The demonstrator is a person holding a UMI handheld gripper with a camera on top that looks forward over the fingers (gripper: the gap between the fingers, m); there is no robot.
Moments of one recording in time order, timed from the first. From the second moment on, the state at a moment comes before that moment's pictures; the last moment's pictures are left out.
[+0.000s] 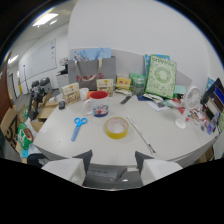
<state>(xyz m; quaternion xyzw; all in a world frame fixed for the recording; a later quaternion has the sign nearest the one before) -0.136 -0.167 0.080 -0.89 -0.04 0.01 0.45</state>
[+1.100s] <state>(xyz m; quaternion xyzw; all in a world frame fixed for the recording) 0.130 -0.155 0.069 -0.89 0.00 -0.01 0.46</state>
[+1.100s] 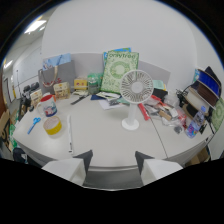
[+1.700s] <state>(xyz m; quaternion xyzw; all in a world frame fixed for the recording) 0.169 -0.001 0.050 -0.88 -0.02 0.06 0.47</state>
